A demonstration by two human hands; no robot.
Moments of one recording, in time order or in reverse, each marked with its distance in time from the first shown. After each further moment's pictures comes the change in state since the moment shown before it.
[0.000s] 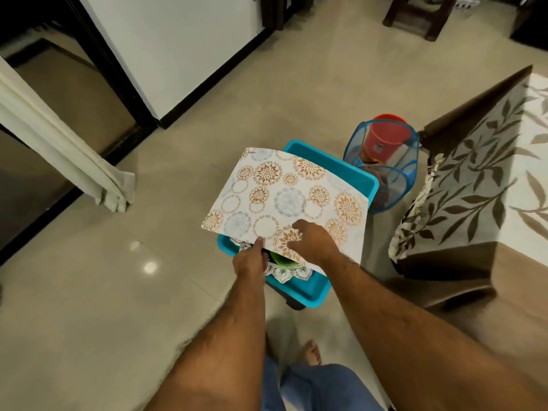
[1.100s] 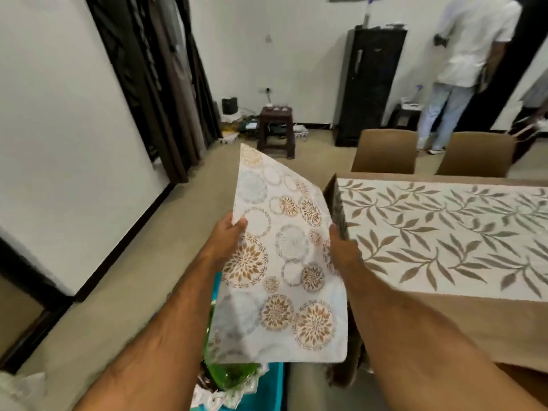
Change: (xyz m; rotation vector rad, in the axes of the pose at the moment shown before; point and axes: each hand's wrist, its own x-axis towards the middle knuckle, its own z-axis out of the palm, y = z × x) left_hand -0.280 0.210 0.142 0.596 -0.895 0.894; right_hand -0.125 0.091 -0.266 0.923 0.825 0.624
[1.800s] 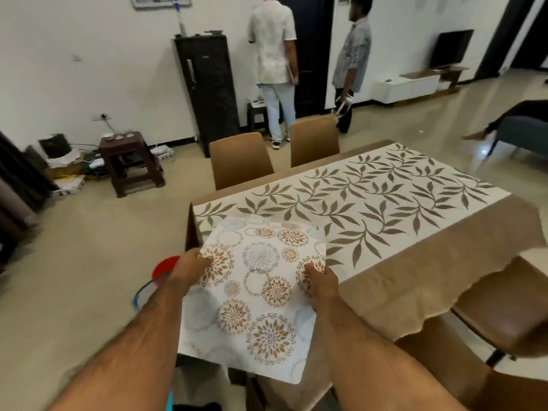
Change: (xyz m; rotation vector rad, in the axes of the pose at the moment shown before) left_hand 0.149 0.003 0.324 0.512 -0.372 -0.147; right_hand 0.138 0.134 -0.233 0.810 0.299 0.191
